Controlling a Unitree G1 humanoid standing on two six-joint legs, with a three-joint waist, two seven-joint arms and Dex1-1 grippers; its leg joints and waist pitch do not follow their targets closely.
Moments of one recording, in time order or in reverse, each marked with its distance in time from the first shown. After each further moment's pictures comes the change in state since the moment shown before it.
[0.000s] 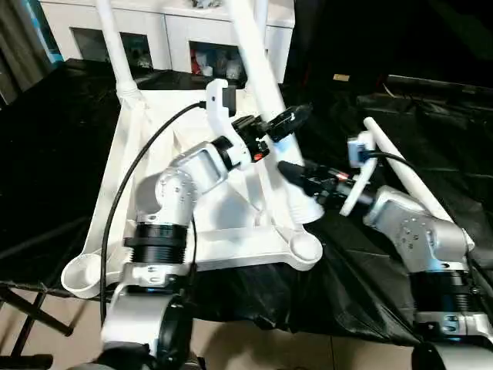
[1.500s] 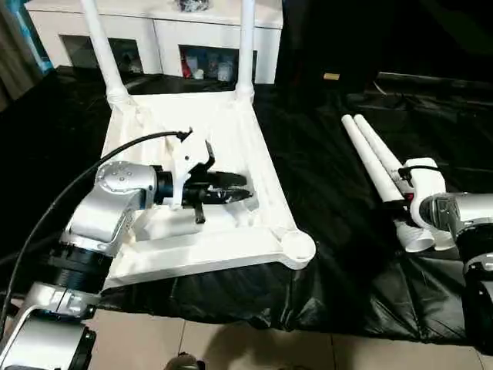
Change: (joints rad) left arm 0.197 0.515 -0.374 -0.096 0.351 -0.372 -0.681; right arm -0.306 -0.293 0.054 0.806 -0.492 0.044 -0.442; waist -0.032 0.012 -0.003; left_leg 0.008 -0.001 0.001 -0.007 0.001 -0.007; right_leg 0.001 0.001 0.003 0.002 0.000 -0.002
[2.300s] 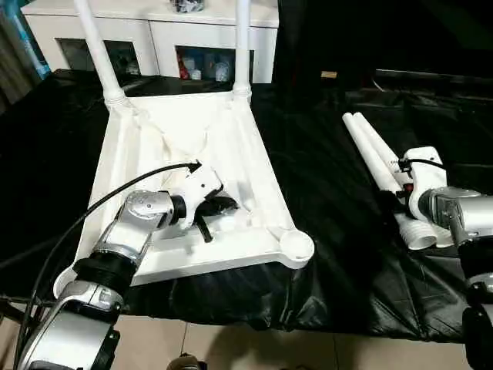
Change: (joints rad) left arm -0.036 -0.100 -0.040 0.455 0.235 -0.292 0.252; right arm 0.115 0.011 -0.022 -0.323 0.021 0.094 -0.030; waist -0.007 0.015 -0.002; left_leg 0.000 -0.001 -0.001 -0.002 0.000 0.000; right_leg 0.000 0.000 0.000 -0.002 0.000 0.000
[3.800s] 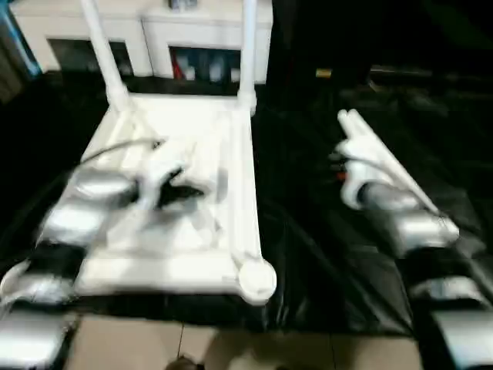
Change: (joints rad) left arm 0.044 0.265 0.036 -0.187 -0.069 0.174 -0.332; right arm 0.039 0.198 0.023 -0.018 0.050 -0.497 0.091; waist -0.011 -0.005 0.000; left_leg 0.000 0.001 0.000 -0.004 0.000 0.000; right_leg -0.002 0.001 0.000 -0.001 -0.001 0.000
